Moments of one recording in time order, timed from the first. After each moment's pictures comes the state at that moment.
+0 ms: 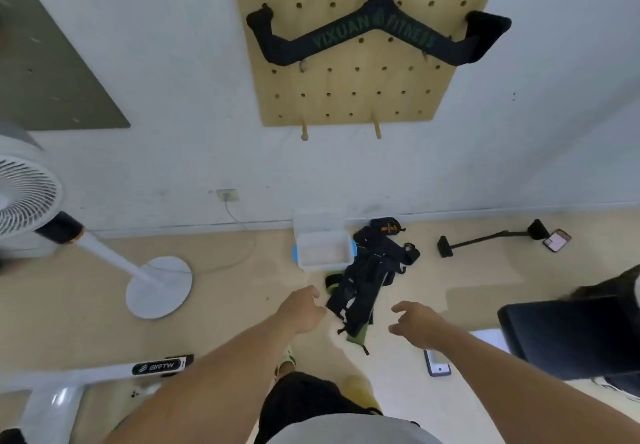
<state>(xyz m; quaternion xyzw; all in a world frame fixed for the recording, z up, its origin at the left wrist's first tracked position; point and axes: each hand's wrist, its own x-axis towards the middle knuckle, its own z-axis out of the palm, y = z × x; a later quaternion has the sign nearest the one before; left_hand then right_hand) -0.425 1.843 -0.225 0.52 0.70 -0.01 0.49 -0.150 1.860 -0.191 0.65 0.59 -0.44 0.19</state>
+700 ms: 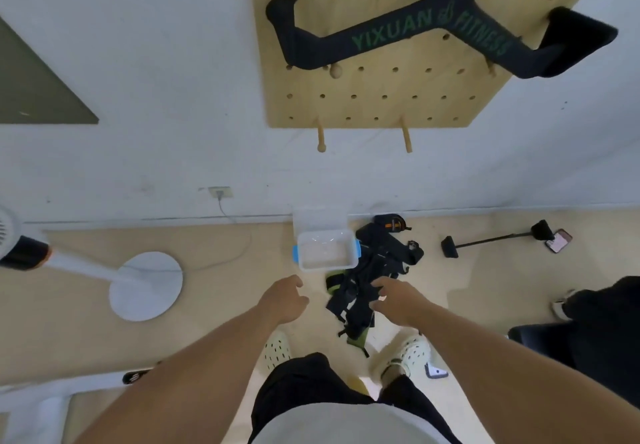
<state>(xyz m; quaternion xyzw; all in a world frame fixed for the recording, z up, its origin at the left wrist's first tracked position) -0.530 1.982 -0.261 0.51 0.70 -0.04 0.50 -0.269 2.020 -0.191 0.63 0.62 -0.41 0.21</state>
